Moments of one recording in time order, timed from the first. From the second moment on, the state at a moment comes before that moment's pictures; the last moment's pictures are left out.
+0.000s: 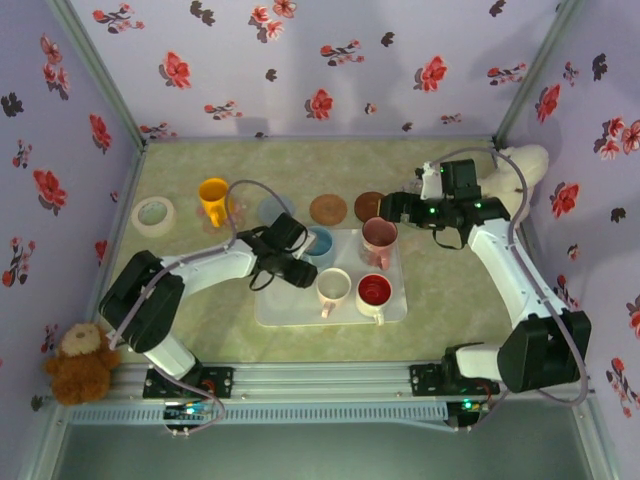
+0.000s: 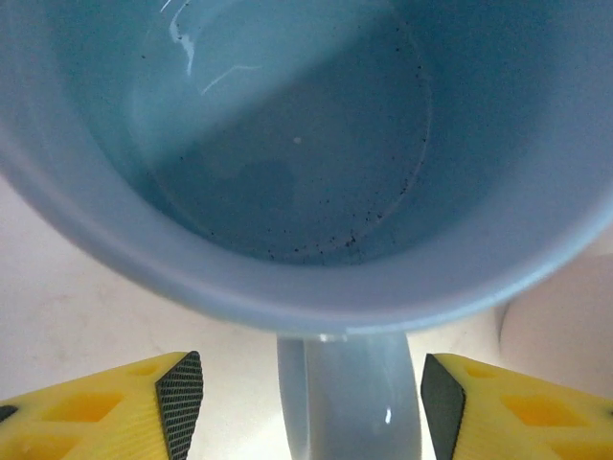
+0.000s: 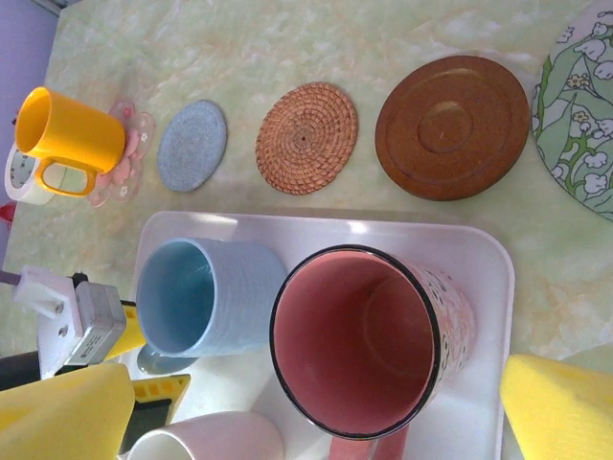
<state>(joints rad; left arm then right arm) -0.76 1.63 0.97 -0.46 0.08 -0.18 0.18 1.30 1.14 -0.71 -0.46 0.29</state>
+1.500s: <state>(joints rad) -0.76 1.72 1.06 -0.47 0.04 -0.18 0.18 1.38 1.15 -0.71 -0.44 0.27</state>
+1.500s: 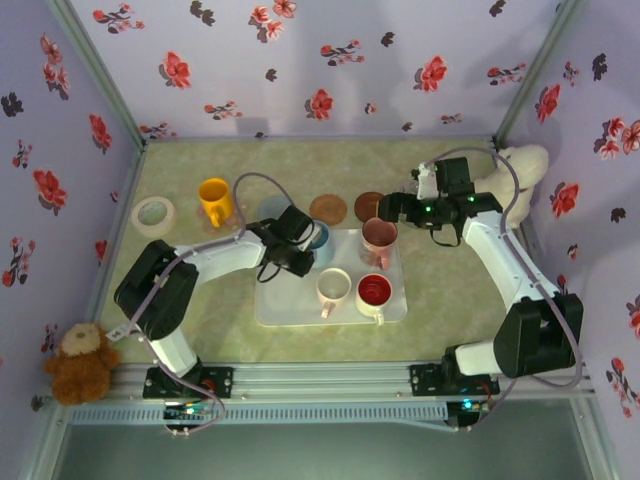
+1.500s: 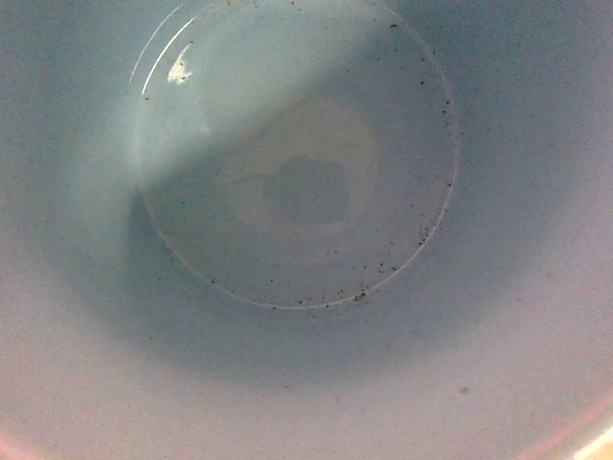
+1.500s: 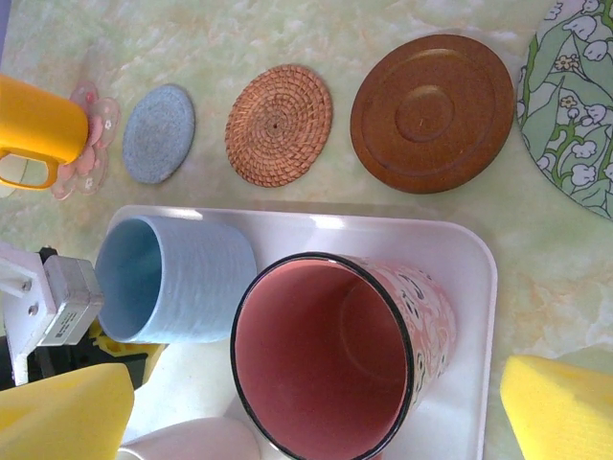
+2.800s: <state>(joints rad) -0.63 1.70 1.39 -0.67 -0.15 -0.13 0.21 1.48 1.29 -0.63 -0.43 0.28</state>
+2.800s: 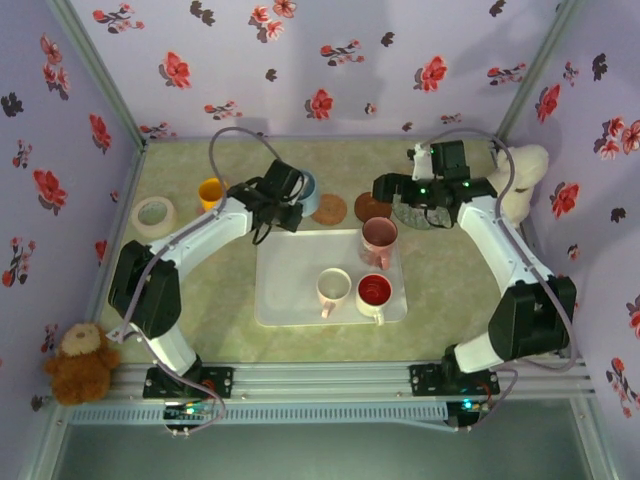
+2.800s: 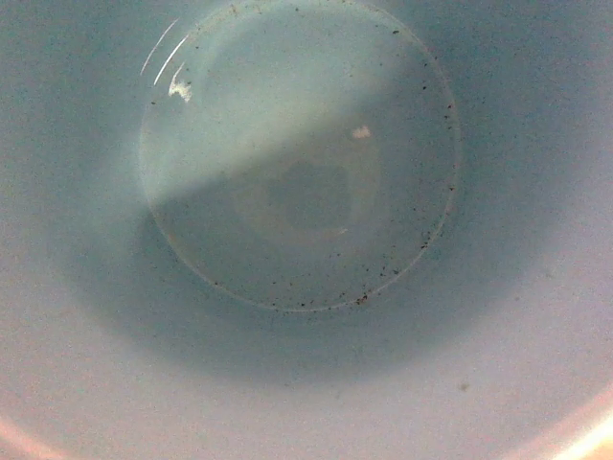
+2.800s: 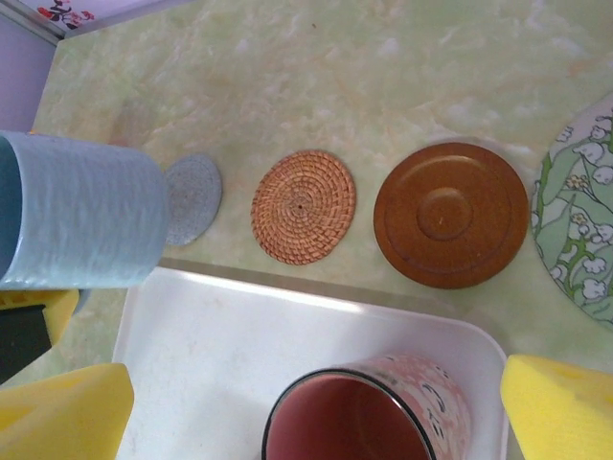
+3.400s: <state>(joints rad) -0.51 1.86 1.39 -0.66 -0.21 -0.13 0.24 1.52 1.34 -0.64 -0.42 0.27</state>
